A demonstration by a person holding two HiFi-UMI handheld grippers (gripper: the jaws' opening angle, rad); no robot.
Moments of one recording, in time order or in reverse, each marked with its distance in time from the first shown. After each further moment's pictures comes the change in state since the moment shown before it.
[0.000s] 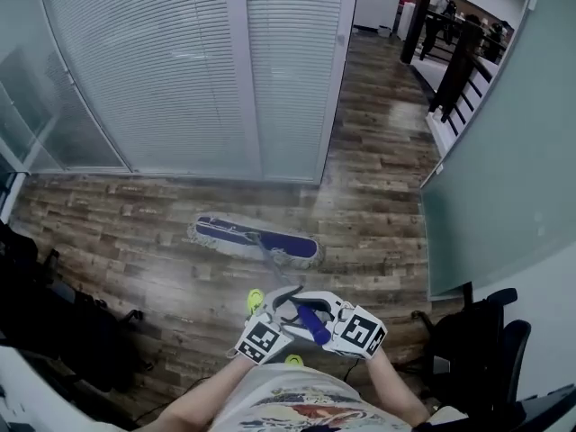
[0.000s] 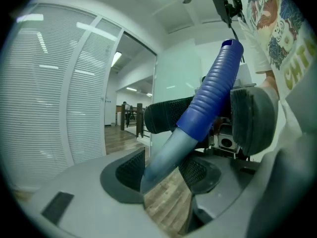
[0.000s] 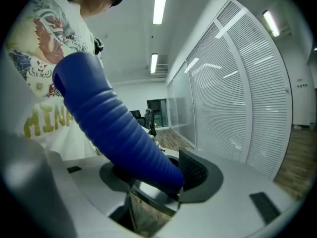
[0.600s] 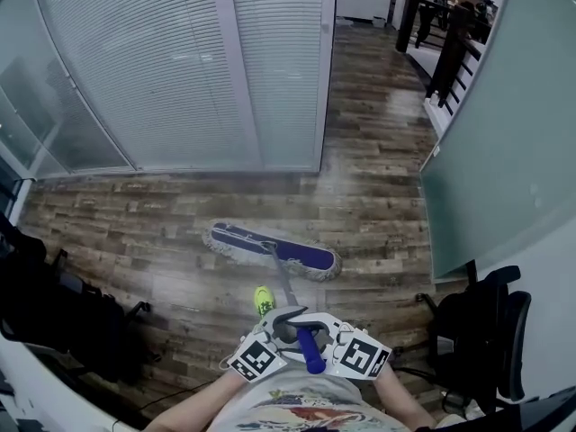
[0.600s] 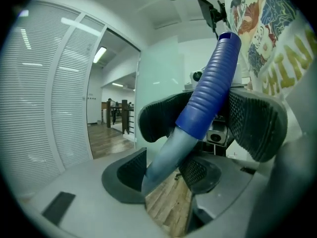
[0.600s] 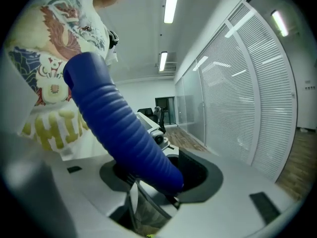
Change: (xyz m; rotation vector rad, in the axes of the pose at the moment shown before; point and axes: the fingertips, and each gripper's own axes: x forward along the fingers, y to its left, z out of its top) left arm -0.049 -0.140 -0.002 0.054 0.053 -0.147; right arm -0.053 0.133 -0.010 -0.031 0.031 0.073
